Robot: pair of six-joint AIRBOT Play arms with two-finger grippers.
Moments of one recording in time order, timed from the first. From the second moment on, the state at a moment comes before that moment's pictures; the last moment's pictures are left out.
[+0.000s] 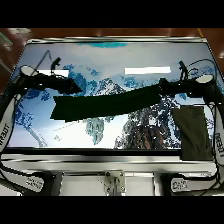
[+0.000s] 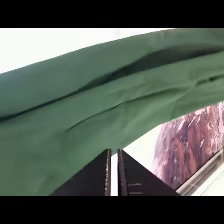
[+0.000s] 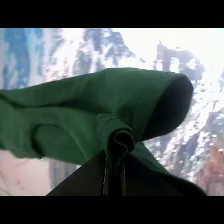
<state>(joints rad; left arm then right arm) -0.05 -1.68 1.48 0.69 -1.16 -1.19 -0.18 -1.54 1.30 -0.67 1.10 1.20</state>
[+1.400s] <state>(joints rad) -0.12 -1.46 1.48 0.79 -0.84 -1.31 0.20 -1.29 1.31 -0.70 0.97 1.44</state>
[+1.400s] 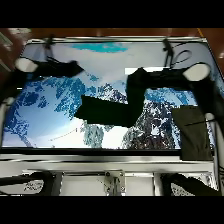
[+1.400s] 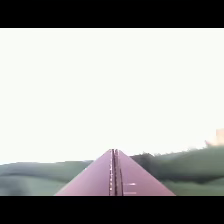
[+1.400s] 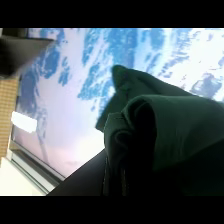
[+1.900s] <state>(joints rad) 0.23 -1.03 1.48 0.92 -1.00 -1.35 0.60 -1.70 1.31 -0.33 0.49 1.39</state>
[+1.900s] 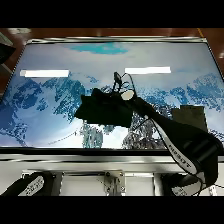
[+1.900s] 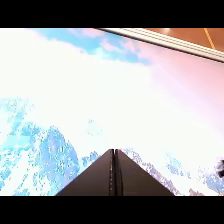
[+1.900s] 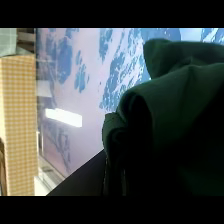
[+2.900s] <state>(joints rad) 0.16 -0.98 1.31 0.92 -1.06 -1.33 0.47 -1.71 1.41 -0.50 0.87 1.27</state>
